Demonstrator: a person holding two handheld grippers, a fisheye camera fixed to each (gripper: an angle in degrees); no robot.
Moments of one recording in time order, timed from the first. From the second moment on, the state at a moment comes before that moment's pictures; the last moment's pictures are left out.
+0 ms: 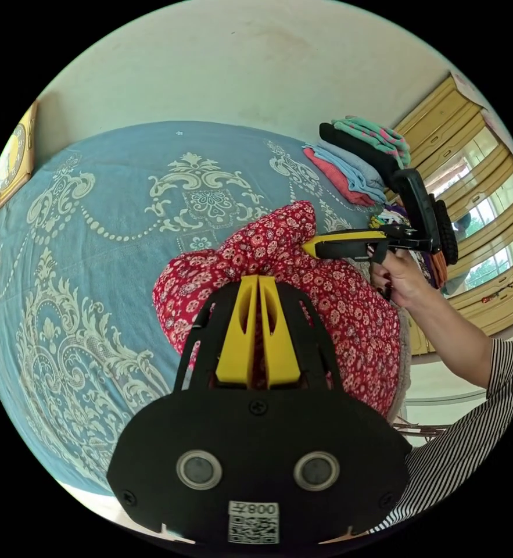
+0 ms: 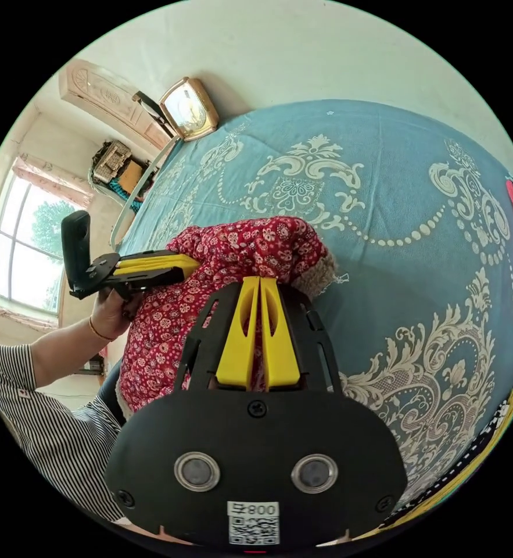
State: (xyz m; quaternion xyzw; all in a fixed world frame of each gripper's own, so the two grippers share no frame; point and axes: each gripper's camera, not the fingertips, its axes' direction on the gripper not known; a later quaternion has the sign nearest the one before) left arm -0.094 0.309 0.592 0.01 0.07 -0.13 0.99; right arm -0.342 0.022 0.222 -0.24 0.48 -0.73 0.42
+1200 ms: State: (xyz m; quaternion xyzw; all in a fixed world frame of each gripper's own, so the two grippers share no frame) left arm -0.138 0.621 0.630 0.02 0.29 -0.36 0.88; right arm -0.391 -0.037 0.002 -0.25 0.31 -0.70 0.59
